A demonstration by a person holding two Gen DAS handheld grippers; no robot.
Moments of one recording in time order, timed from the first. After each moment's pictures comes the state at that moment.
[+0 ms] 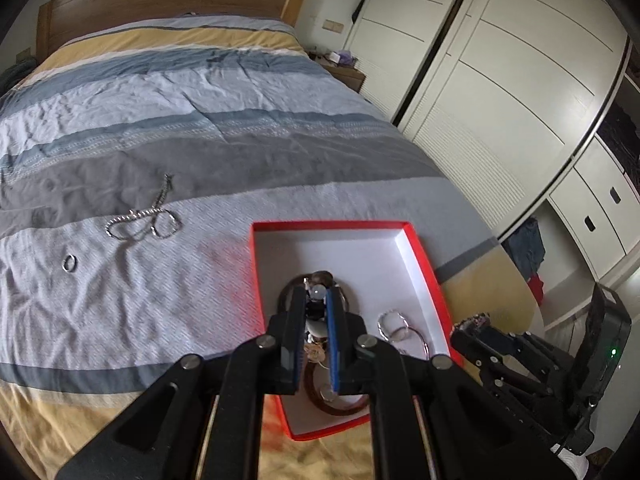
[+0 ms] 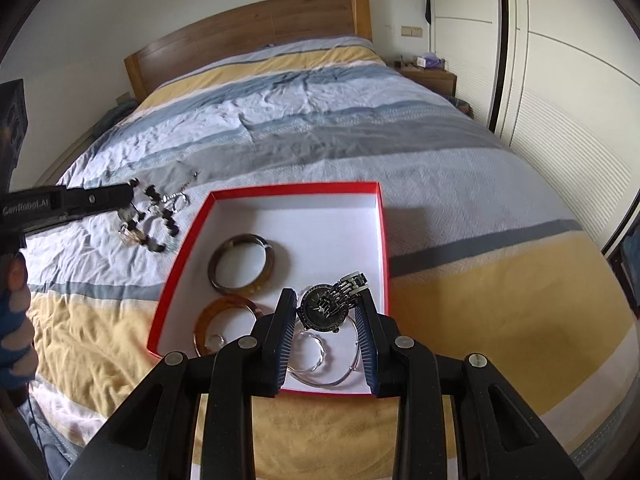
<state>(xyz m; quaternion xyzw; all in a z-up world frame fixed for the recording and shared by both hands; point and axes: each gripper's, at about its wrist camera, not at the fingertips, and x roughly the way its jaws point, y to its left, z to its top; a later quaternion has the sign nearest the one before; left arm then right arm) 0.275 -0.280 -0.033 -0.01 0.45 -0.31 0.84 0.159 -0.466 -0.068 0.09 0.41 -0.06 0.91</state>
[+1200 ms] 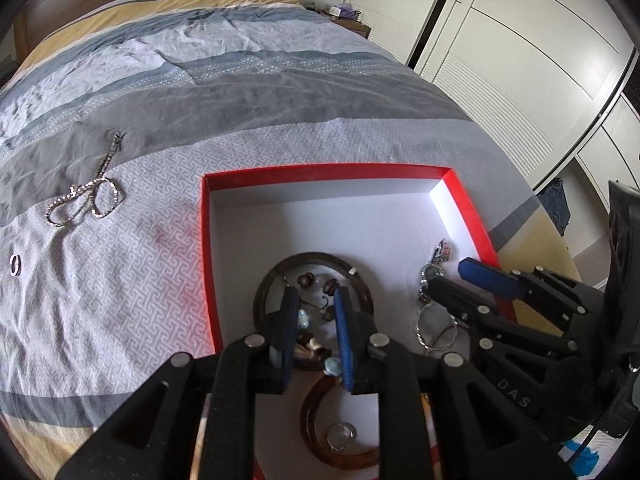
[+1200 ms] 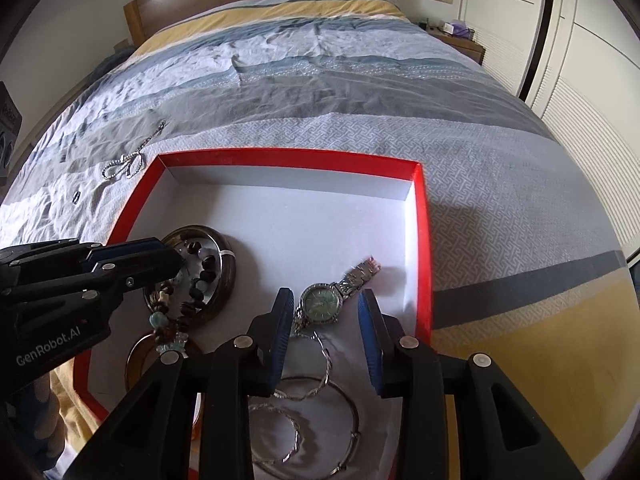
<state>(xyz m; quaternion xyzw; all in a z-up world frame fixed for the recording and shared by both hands) 0.306 -0.332 -0.103 0.04 0.50 -0.29 0.82 0.250 -0.477 -0.121 0.05 0.49 -0.04 0.87</state>
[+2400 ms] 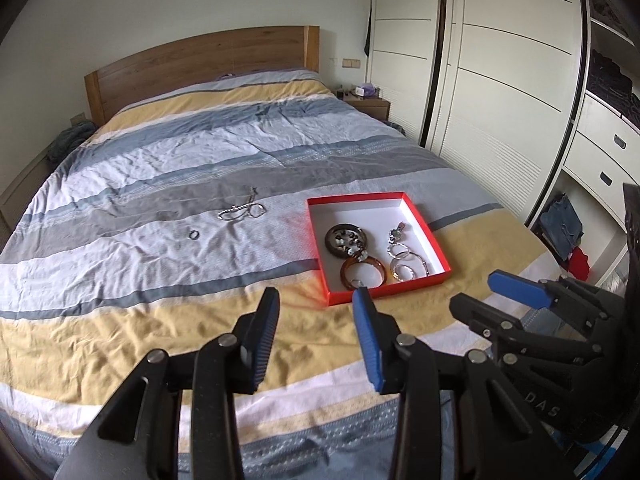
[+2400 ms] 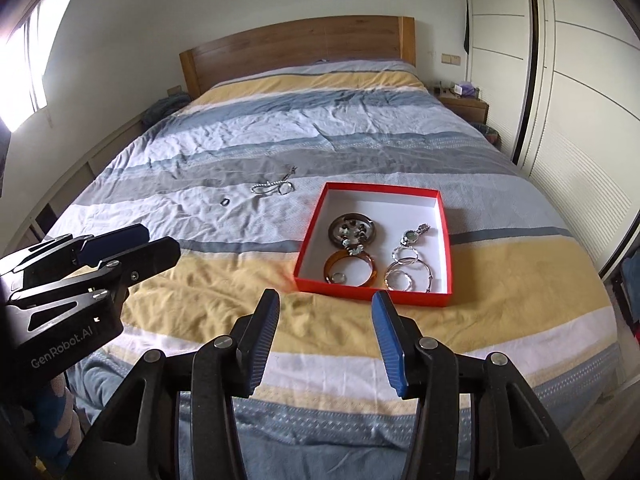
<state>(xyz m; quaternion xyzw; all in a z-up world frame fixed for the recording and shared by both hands) 0.067 -0.185 0.056 0.07 0.36 -0.21 0.91 0.026 -0.350 0.025 0.06 0.38 -0.01 0.92</state>
